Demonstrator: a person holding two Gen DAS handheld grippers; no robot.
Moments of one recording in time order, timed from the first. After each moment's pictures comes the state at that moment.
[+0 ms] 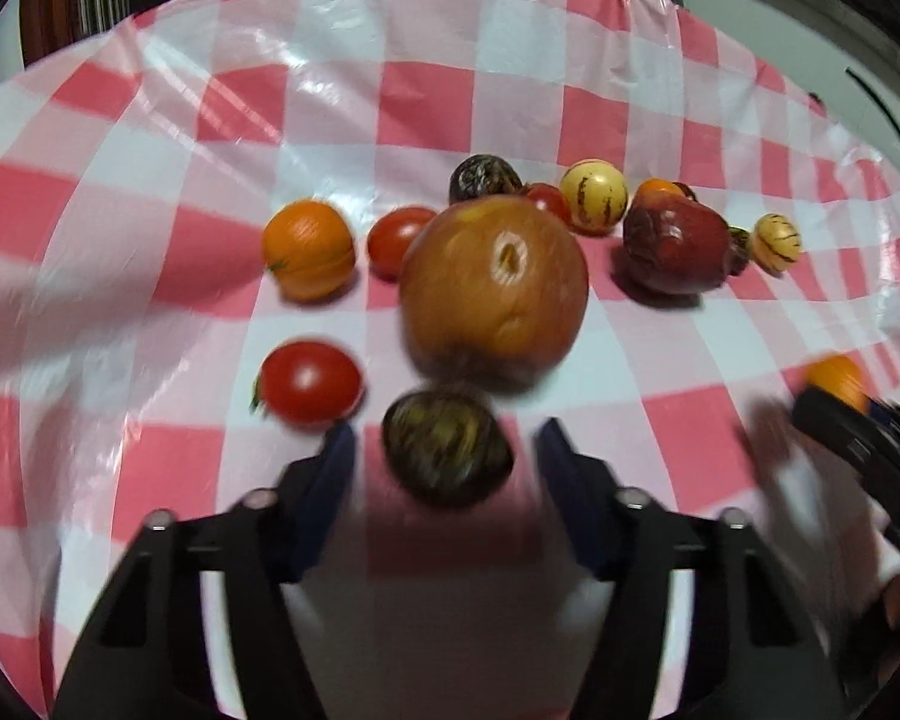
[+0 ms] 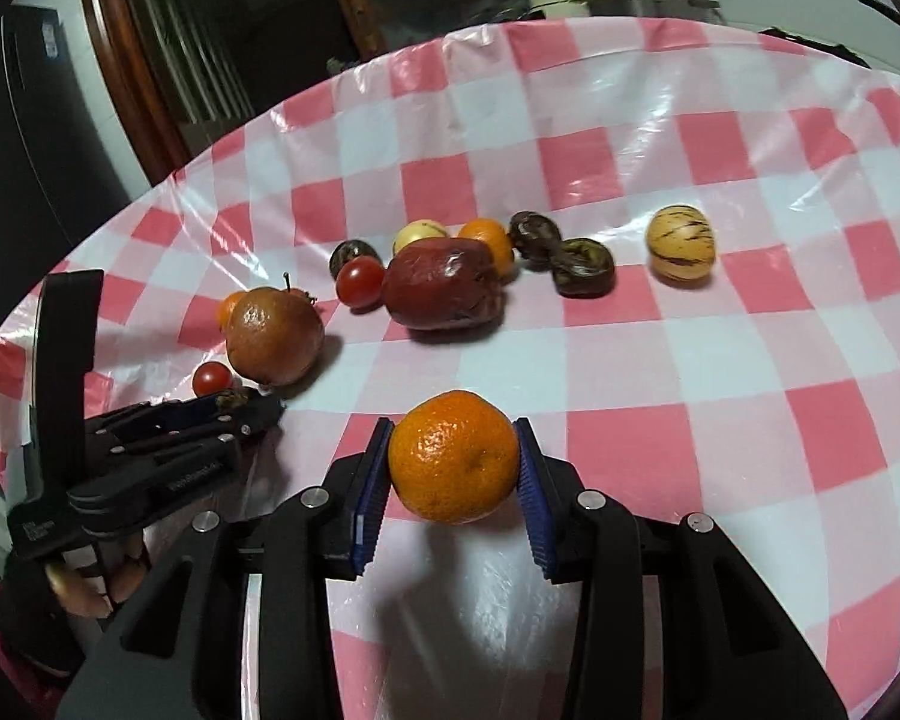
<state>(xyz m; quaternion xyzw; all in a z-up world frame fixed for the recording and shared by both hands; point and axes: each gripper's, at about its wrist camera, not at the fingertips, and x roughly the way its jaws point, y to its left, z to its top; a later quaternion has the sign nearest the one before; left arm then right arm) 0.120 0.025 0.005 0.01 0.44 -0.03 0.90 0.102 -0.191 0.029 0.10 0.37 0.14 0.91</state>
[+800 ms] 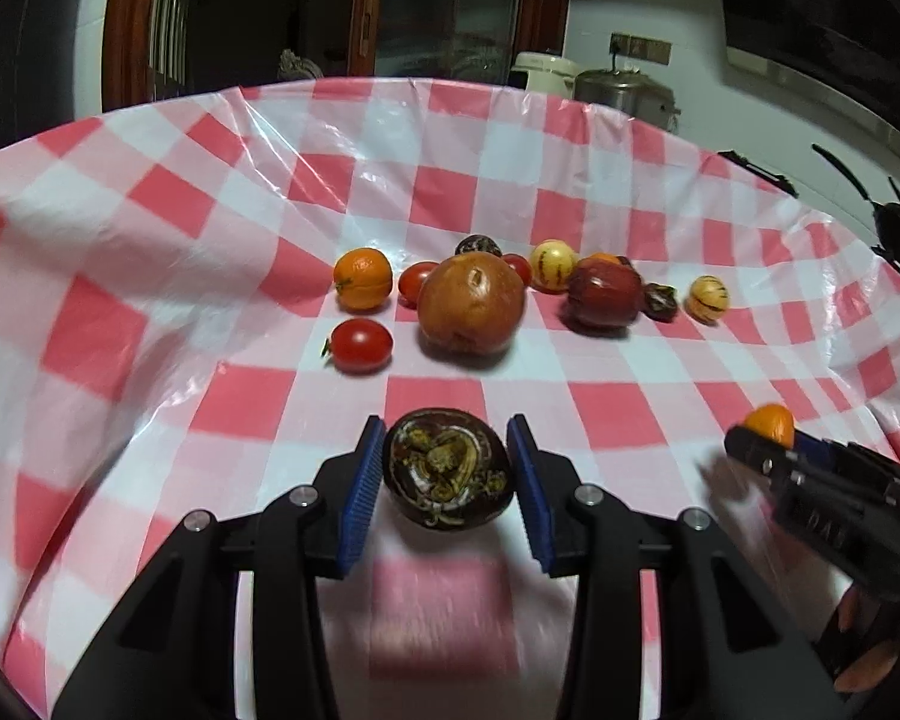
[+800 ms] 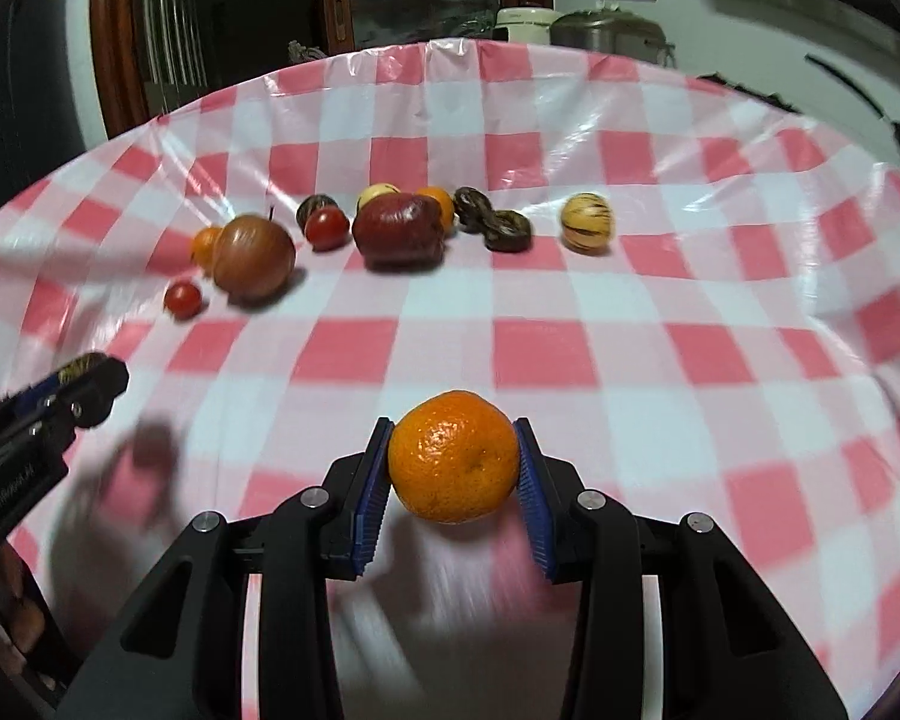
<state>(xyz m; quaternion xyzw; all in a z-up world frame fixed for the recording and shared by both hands) -0.005 0.030 0.044 -0.04 0.32 -0.02 0.95 0.013 -0.181 0.034 0.00 0.37 0.03 0.93</state>
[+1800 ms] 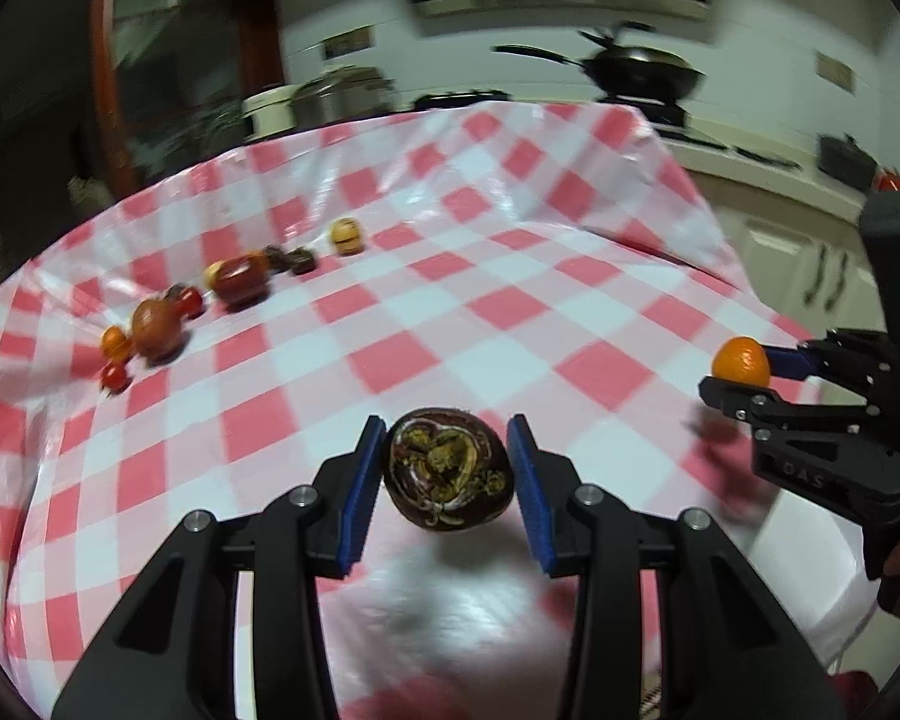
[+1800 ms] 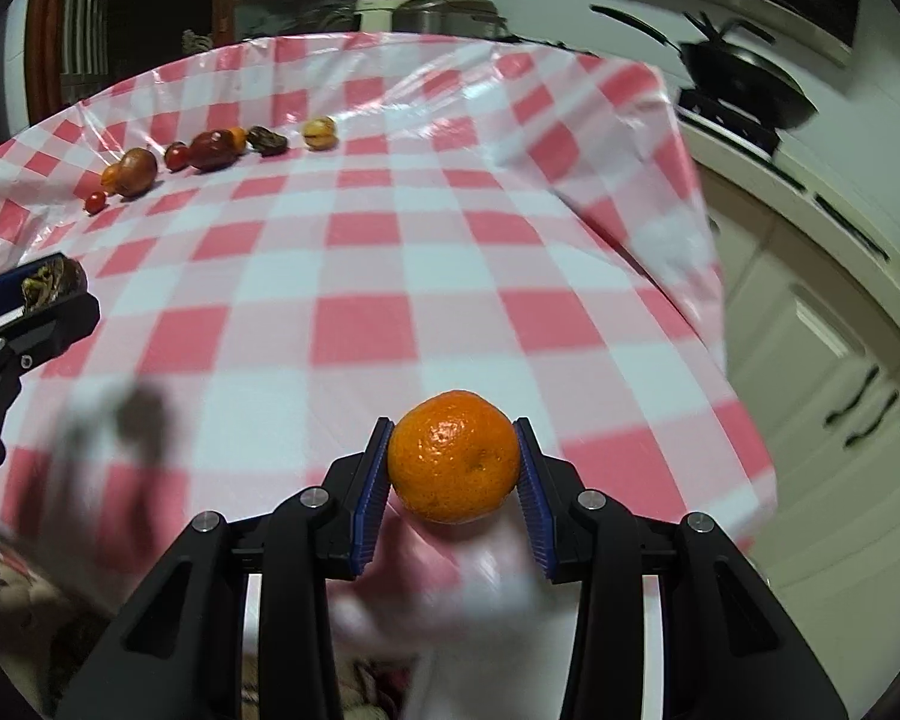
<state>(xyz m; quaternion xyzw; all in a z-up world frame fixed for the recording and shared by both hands) -0.187 -0.163 0.059 0.14 0.29 -0.25 0.91 -0.213 -0.342 0.026 -0.01 0.40 -0.11 0.91</state>
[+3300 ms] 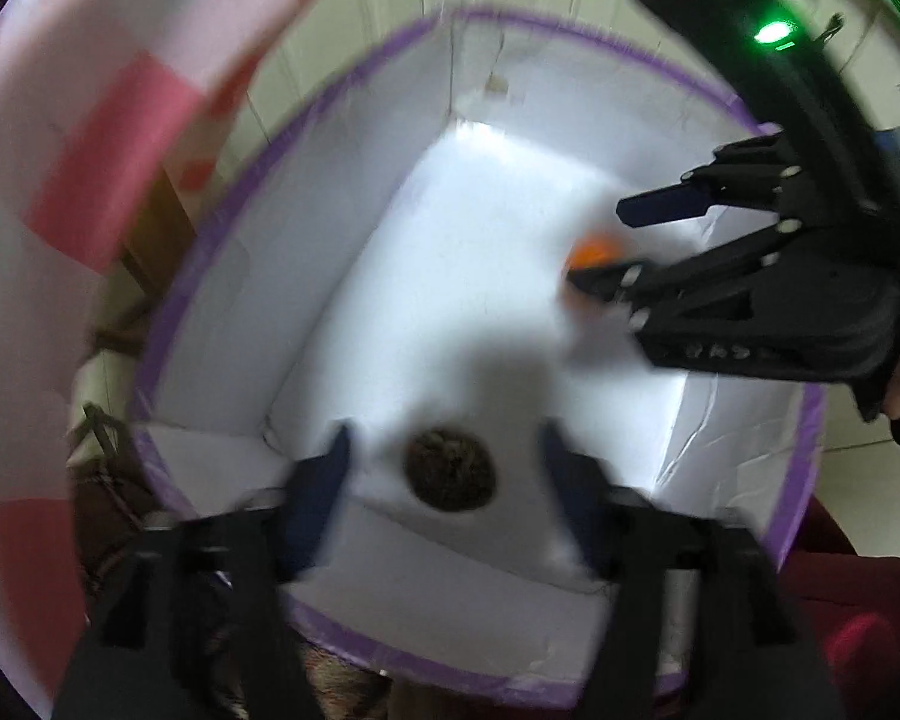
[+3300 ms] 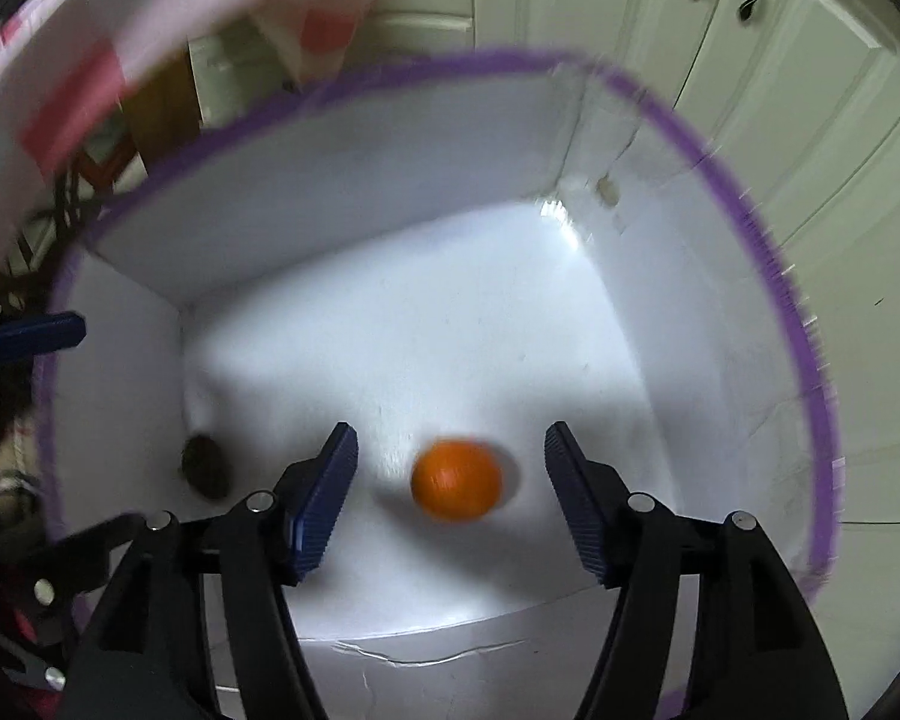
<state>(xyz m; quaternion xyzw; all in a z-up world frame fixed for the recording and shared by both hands) -0.317 -0.417 -0.139 0.39 0.43 -0.53 0.62 -0.389 -0.516 -0.132 0.20 0.54 -0.23 0.79</state>
